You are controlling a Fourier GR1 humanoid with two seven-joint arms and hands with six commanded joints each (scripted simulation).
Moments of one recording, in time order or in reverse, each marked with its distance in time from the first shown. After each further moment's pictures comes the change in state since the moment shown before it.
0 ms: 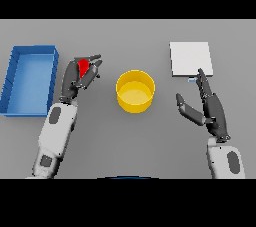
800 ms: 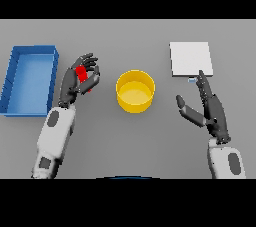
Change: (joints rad) left arm 0.023 0.003 0.023 0.058 0.028 -0.016 0.001; right arm 0.012 0.000 -0.005 0.005 -0.013 0.009 -0.009
